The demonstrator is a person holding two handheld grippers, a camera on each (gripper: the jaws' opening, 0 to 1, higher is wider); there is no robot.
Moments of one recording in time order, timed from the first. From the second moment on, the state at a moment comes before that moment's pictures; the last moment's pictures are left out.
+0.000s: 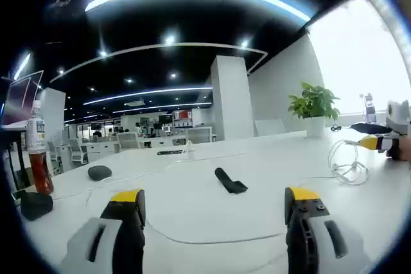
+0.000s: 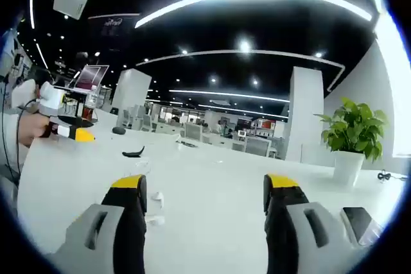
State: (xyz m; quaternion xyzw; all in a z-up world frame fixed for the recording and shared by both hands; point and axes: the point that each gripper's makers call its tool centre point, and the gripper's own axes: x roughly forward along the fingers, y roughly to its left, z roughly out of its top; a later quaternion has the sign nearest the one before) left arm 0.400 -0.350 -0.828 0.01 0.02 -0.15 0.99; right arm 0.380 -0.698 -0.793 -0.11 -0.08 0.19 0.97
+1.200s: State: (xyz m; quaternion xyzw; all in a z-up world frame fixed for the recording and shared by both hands) left arm 0.400 -0.351 -0.827 0.01 0.02 -0.15 0.99; right arm 0.380 -0.699 -0.795 -0.12 -0.07 0.19 0.97
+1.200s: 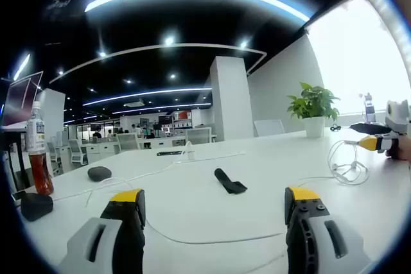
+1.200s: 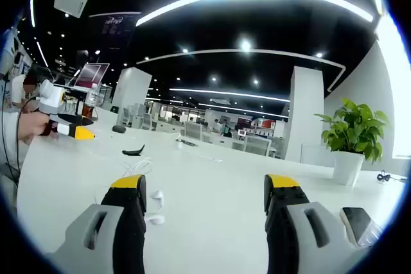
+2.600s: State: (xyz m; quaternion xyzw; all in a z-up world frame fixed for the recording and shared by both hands) left arm 0.380 -0.355 -0.834 0.07 0.03 -0.23 0.97; right arm 0.379 -0.698 -0.793 -0.12 -0.08 0.19 0.97
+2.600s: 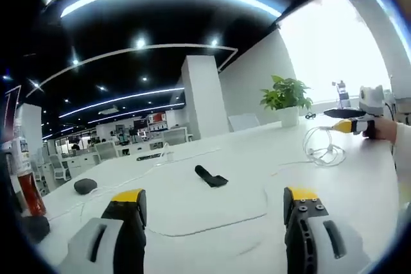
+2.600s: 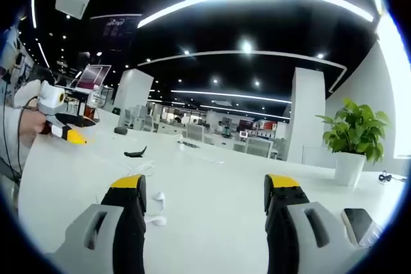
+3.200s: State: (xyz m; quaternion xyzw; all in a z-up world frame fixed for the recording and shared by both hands) left arm 0.365 -0.326 -0.832 0.13 0.00 -0.24 0.96; right arm 0.379 -0.699 -0.795 -0.12 -0.08 0.19 0.97
